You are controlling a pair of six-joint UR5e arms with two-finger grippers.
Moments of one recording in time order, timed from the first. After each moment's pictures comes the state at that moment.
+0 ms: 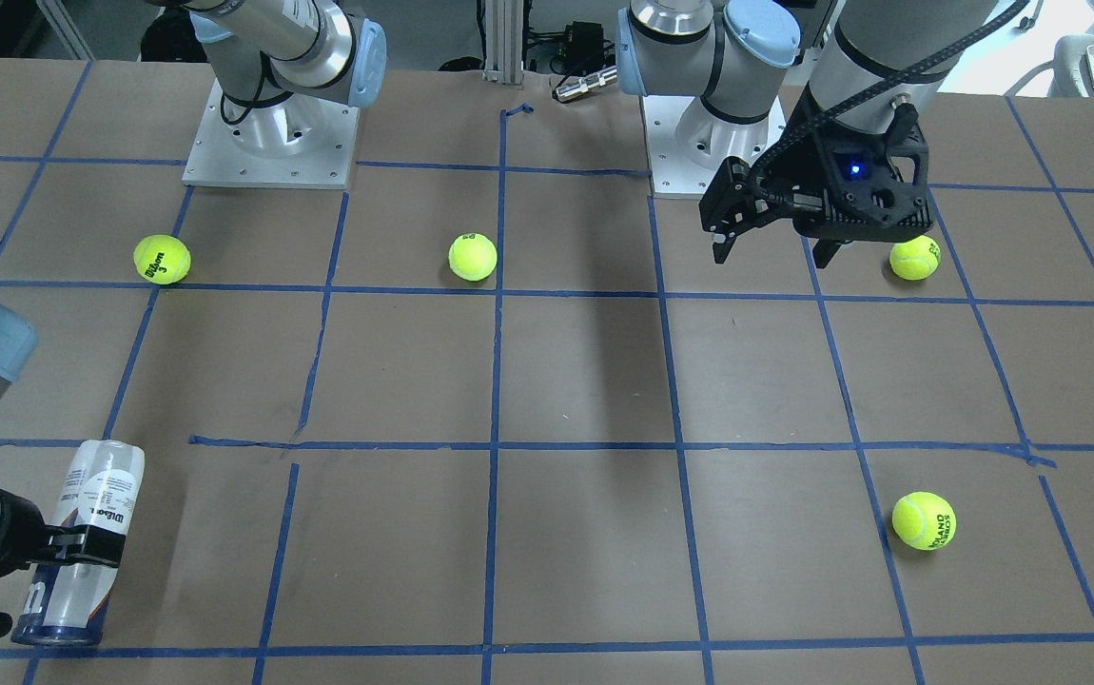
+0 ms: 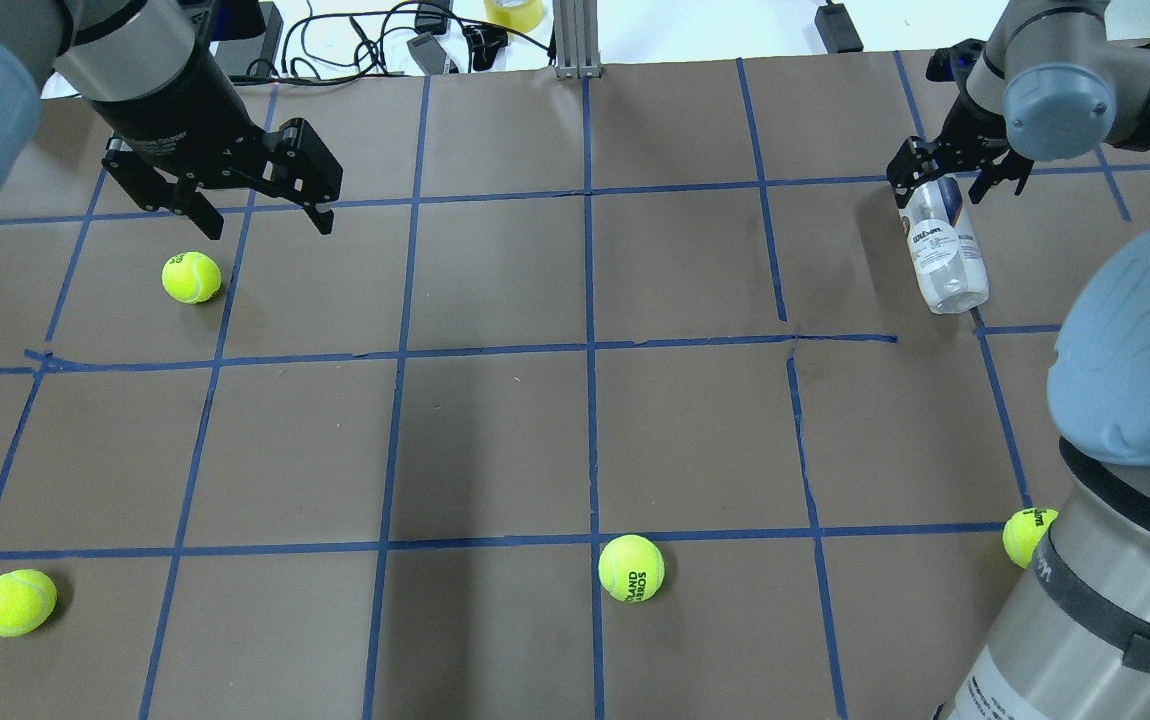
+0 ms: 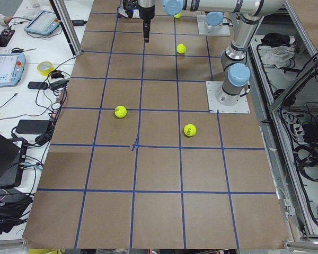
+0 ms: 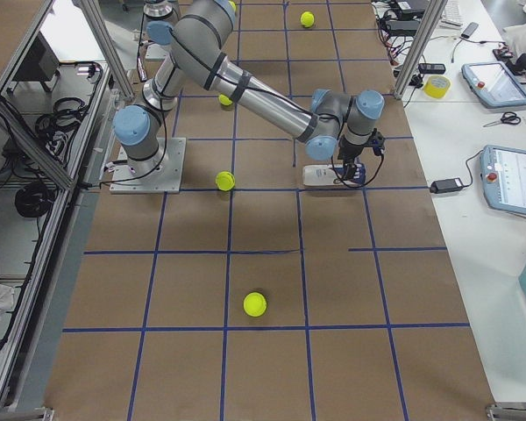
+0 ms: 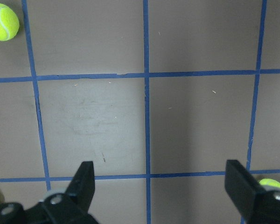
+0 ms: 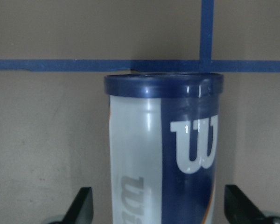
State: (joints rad) left arm -1.56 -1.59 -1.53 -1.58 1.55 0.02; right arm 1.29 -0.91 1.38 -2.01 -1.58 -0.30
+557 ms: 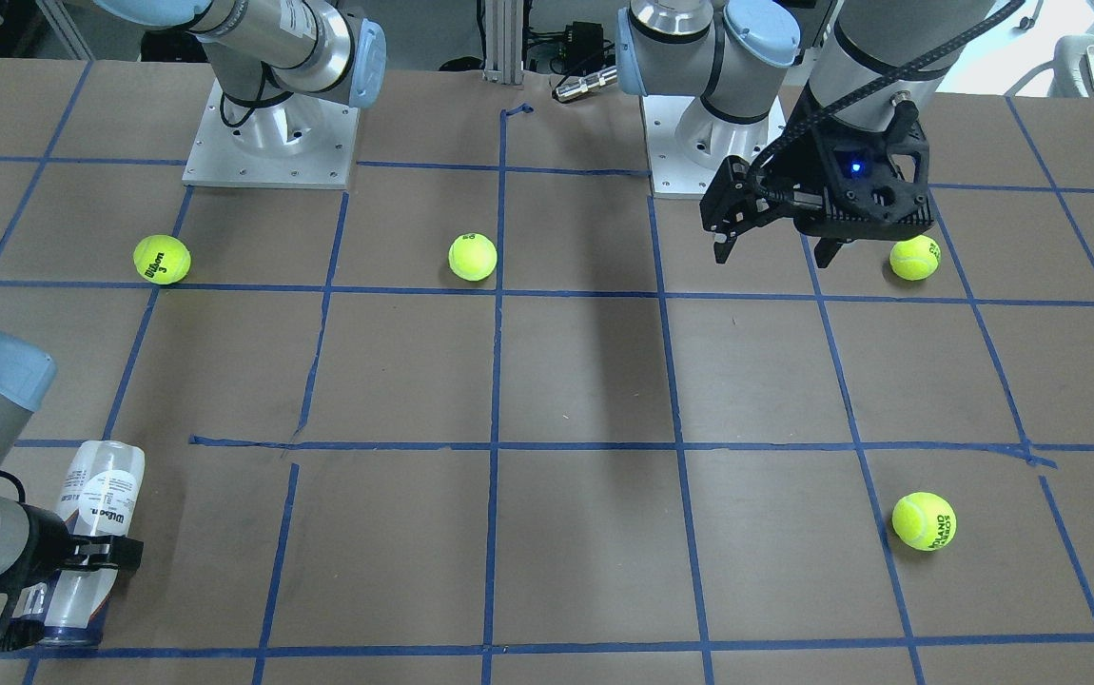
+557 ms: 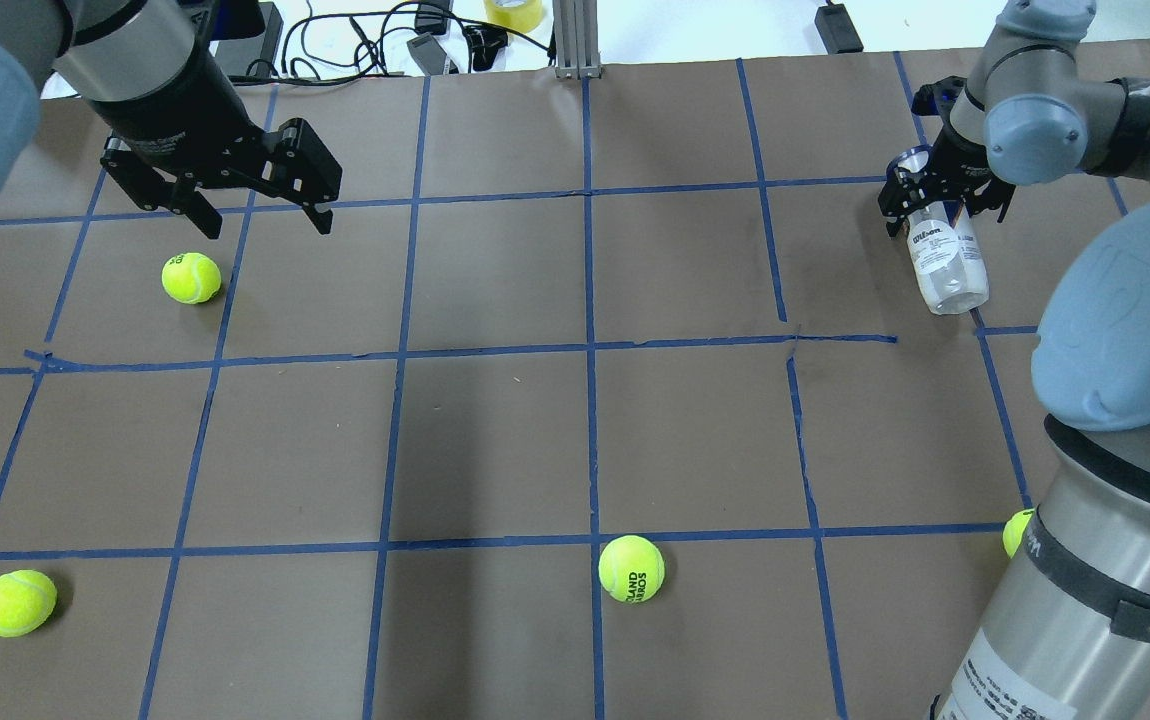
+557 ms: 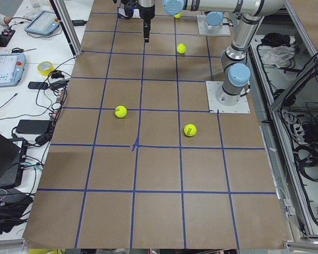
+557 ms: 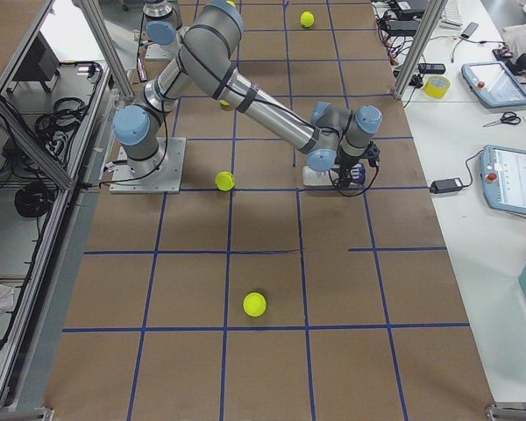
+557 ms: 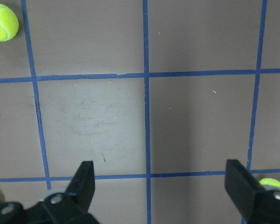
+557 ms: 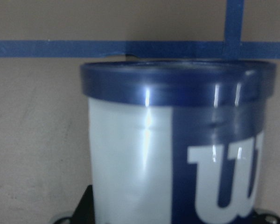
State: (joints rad) left arm -1.56 -1.59 -1.53 -1.57 1.56 0.02; right arm 1.28 -0.85 1.38 -2.02 -1.58 -0.30
